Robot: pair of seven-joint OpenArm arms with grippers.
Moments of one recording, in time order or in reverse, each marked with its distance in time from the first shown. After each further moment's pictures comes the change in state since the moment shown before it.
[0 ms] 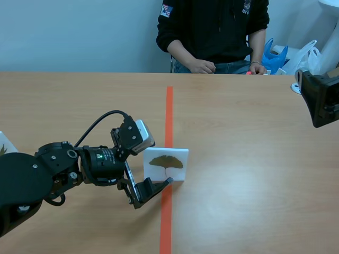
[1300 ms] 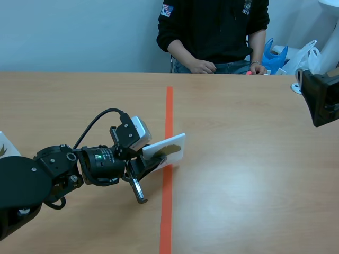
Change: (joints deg) left arm 0.9 -0.1 0.0 0.0 -2.1 2.4 -4.2; right arm 0.2 0.0 0.0 0.0 0.0 0.0 0.2
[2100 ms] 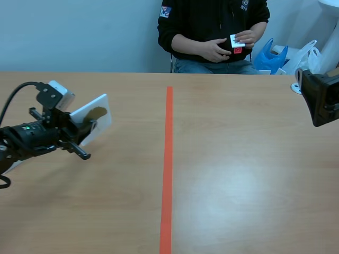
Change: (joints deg) left arm 2.4 -10.9 -17.1 4.6 -15.0 2.4 10.9; right arm 0.0 0.0 0.0 0.0 0.0 0.0 0.0
